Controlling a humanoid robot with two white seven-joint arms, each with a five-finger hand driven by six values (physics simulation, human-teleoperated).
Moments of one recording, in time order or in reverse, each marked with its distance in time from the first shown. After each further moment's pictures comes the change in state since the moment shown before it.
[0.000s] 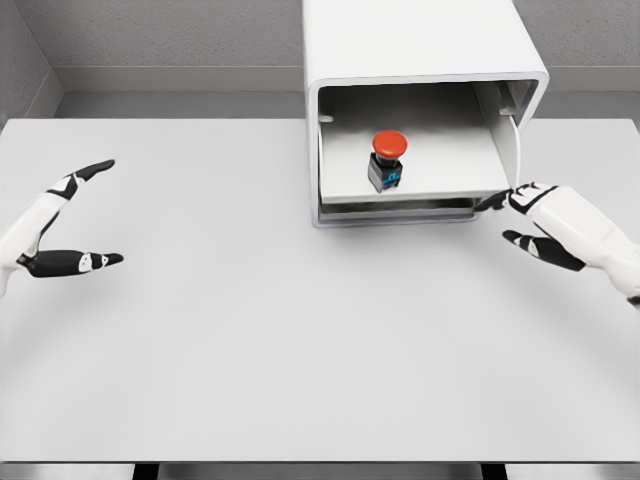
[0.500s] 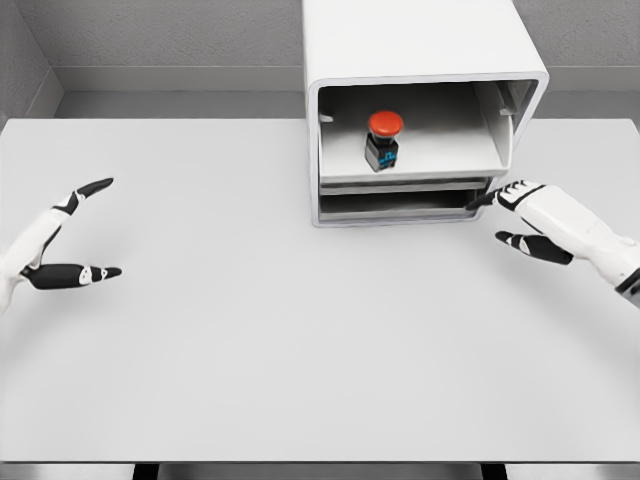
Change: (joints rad) left arm 0.002 -0.002 -0.005 0.112 -0.011 0.000 0.000; right arm -0.080 0.038 0.031 0.095 -0.001 -0.001 0.089
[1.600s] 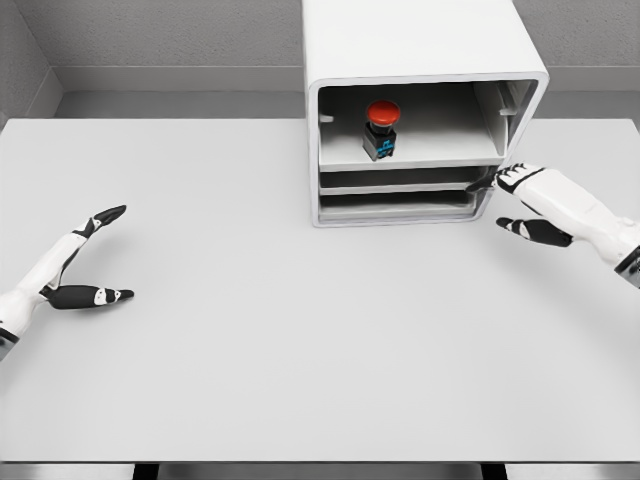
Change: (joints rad) left arm 0.008 -0.025 -0.029 0.116 -0.008 0.000 0.000; right arm -0.081 0.018 0.014 0.054 -0.002 0.000 0.059
